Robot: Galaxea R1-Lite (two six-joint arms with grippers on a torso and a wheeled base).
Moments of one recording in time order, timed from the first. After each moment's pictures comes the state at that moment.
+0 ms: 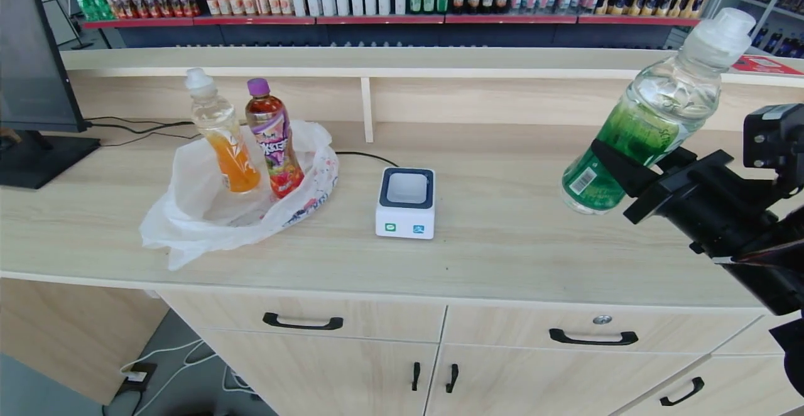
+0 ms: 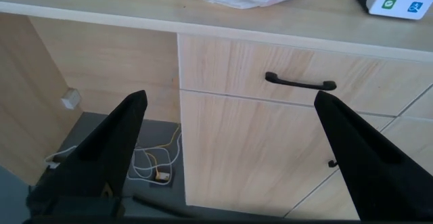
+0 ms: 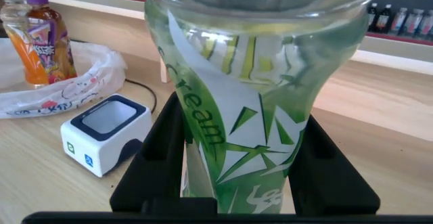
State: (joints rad) left arm 0.00 0.00 0.00 0.00 0.00 -0.01; right arm 0.23 1.65 -0.49 -1.57 0.23 -0.09
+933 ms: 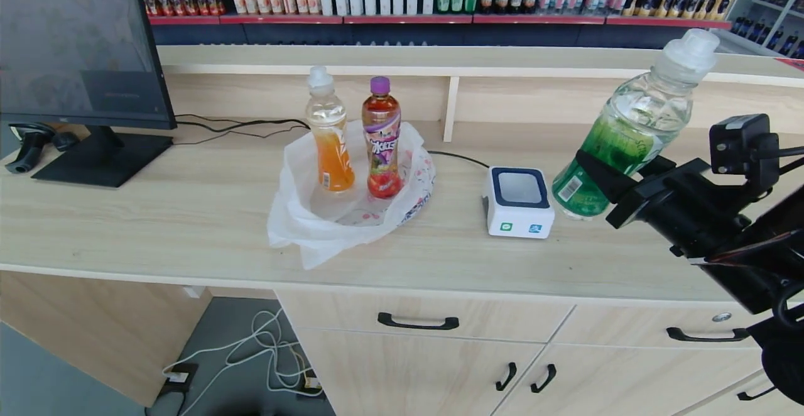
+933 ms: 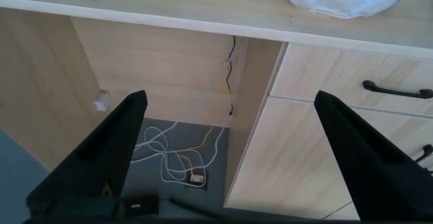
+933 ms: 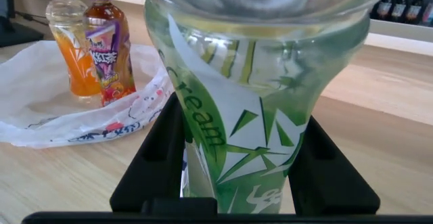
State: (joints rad) left arm 0.00 0.00 0.00 0.00 0.00 -0.01; right arm 0.24 1.70 -0.51 -1.57 0.21 -0.12
